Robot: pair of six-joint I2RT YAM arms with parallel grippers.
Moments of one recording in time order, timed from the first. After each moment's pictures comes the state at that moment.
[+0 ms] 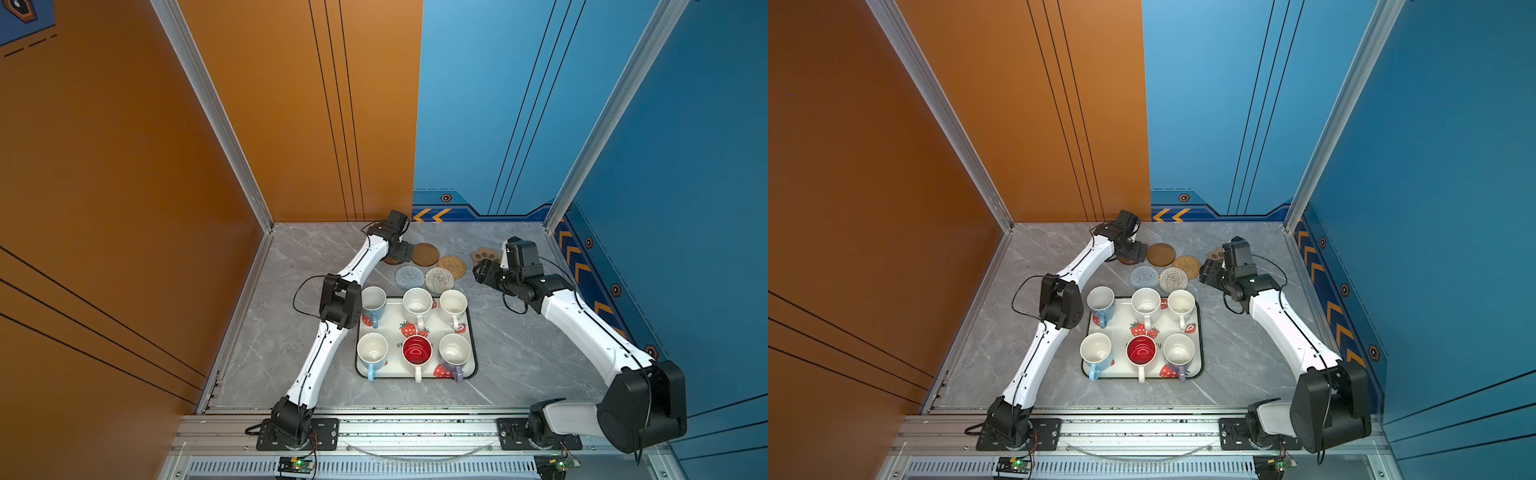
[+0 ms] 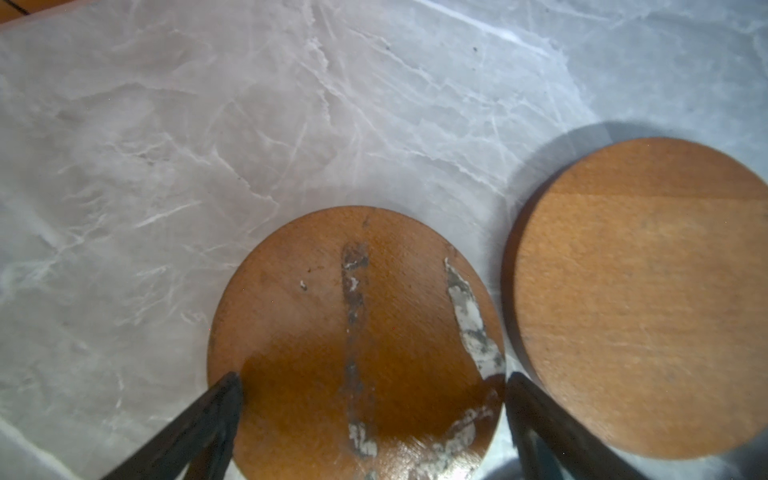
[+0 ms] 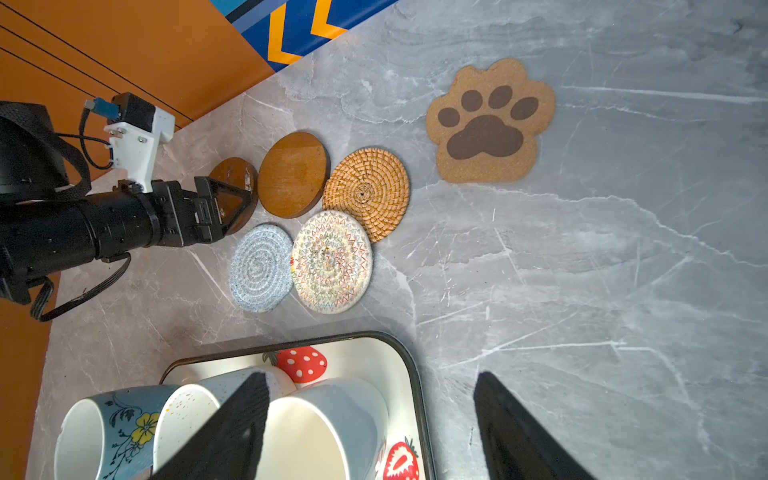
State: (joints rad) left arm -0.41 2.75 2.65 -0.92 -0.09 -0.15; right arm 0.23 1.34 1.05 -0.48 -0.04 0.55
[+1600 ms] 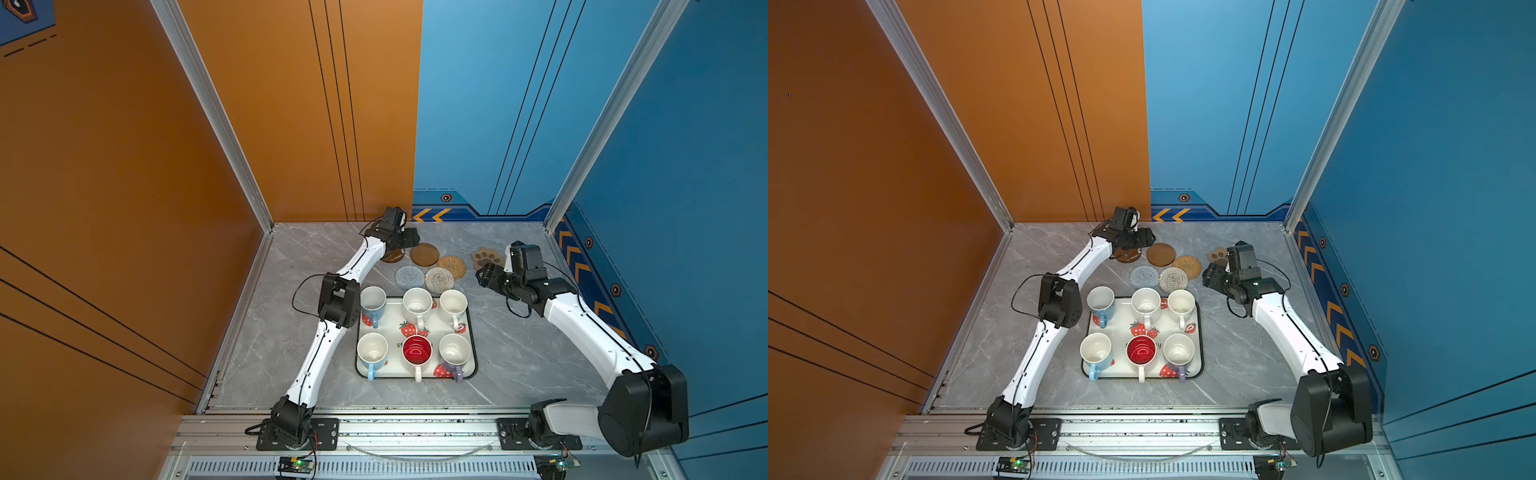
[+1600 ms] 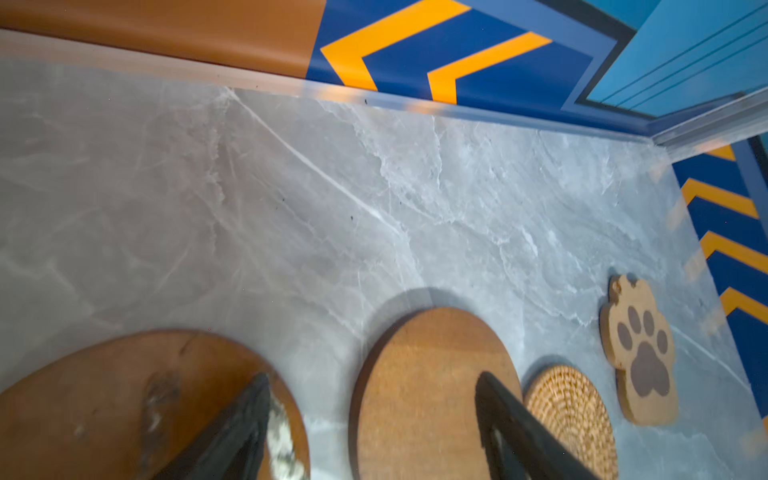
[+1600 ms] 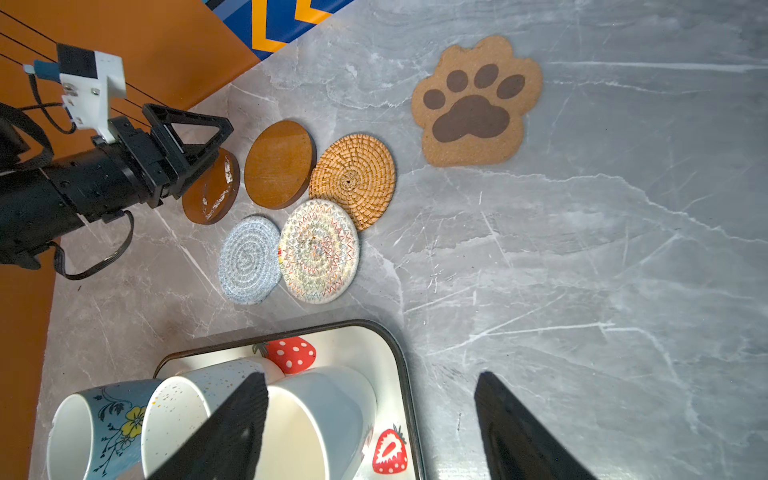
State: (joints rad) left arm -0.39 2.77 2.62 -0.56 0.20 -0.48; right arm 0.19 1.32 1.01 -0.49 -0.07 0.55
